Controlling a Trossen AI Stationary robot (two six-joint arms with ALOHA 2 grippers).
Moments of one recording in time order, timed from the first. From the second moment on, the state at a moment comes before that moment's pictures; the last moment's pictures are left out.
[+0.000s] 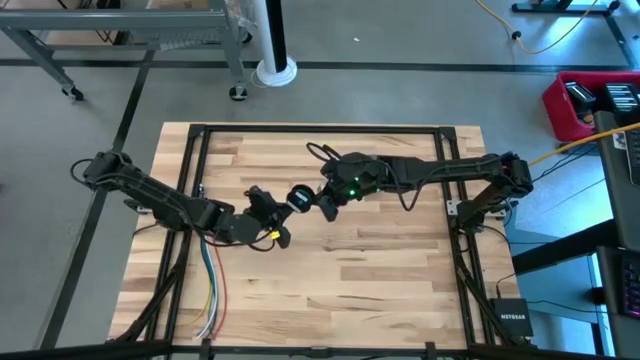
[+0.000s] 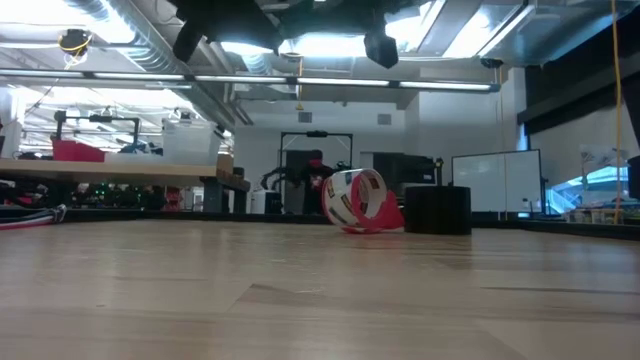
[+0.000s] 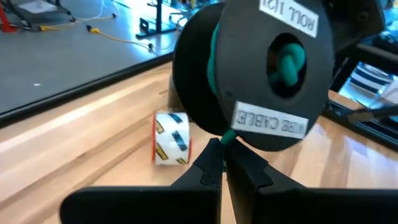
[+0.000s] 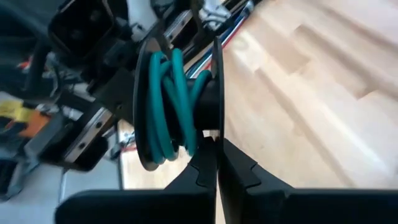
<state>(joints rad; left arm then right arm) -0.36 1.32 0.85 -0.01 -0.88 -0.60 -0.01 1.60 1.35 -0.30 -0.12 0.68</state>
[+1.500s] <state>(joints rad) -0.33 1.27 0.85 -0.14 -0.42 -0.53 -0.01 1.73 1.35 -0.37 -0.58 0.65</state>
